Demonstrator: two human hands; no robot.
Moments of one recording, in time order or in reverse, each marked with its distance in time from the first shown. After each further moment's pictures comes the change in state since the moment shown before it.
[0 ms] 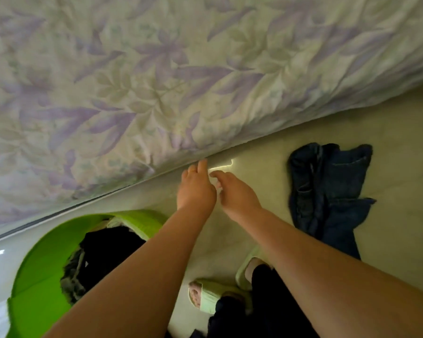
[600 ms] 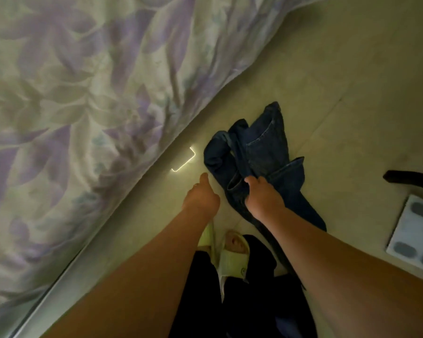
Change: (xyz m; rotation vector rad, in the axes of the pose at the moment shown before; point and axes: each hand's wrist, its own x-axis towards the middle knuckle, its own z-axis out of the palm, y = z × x) left_hand 0.085 0.220 0.197 0.303 -0.538 0.231; right_hand -0.024 0.316 -0.075 0.166 0.046 0.727
